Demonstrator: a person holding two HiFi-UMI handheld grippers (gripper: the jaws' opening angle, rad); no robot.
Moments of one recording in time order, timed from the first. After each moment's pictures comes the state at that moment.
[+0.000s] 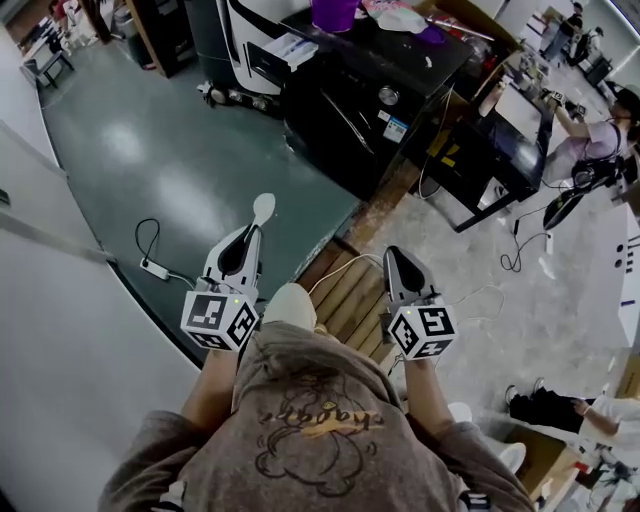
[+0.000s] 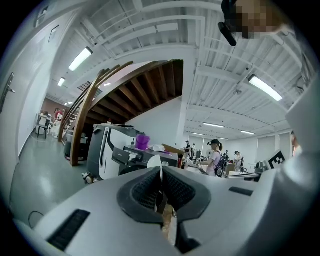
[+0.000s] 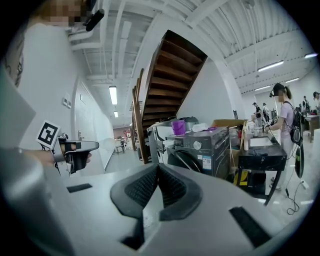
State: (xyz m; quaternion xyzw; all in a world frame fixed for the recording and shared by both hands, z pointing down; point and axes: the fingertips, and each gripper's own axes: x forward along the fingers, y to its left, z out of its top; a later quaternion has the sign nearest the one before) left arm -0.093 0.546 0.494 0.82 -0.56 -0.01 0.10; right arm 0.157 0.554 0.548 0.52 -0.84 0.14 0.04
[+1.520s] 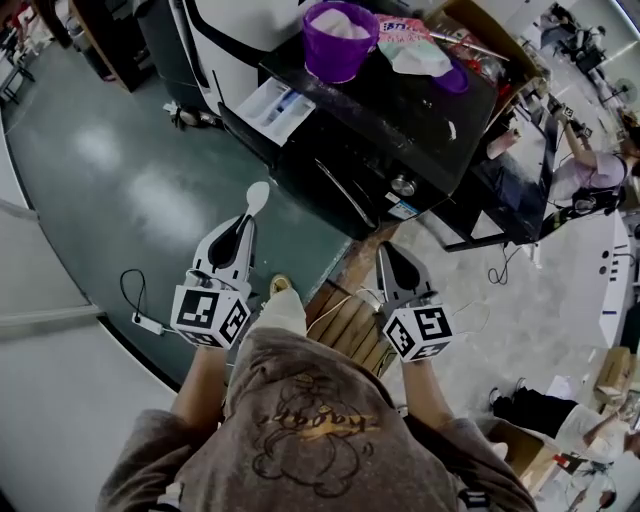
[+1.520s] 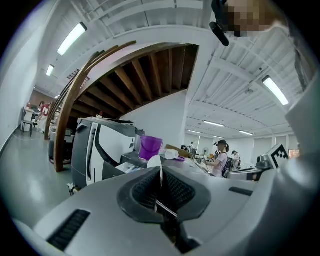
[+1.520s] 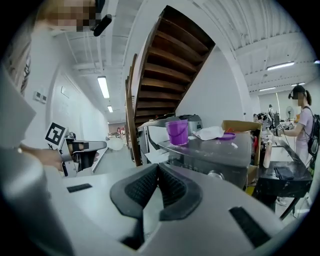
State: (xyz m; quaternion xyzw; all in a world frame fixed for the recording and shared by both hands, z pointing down) left arm -0.157 0.168 0.478 0.84 -0.53 0.00 0.12; right arm 0.079 0.203 0.515 0.53 -0.83 0.14 0.07
